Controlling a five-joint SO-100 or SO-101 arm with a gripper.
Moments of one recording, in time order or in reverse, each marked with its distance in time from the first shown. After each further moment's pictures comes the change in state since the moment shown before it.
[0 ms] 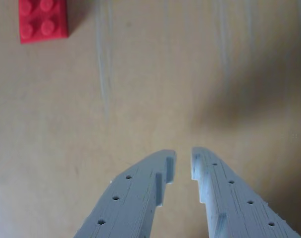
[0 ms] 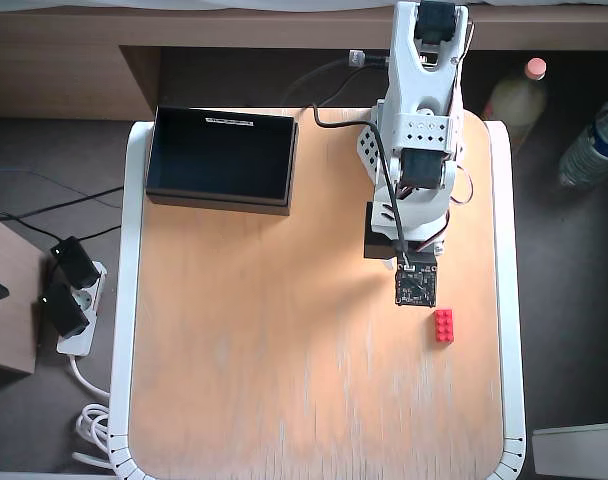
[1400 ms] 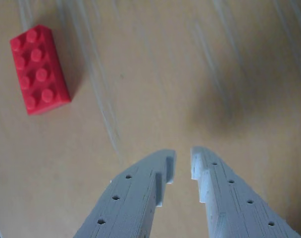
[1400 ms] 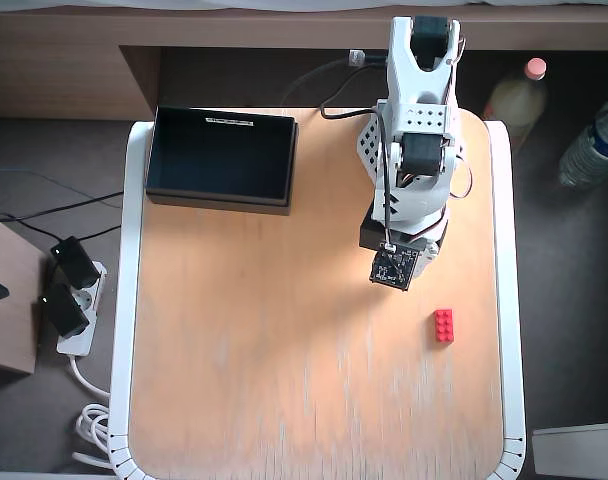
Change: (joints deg) arm -1.6 29.5 18.4 4.7 -16.1
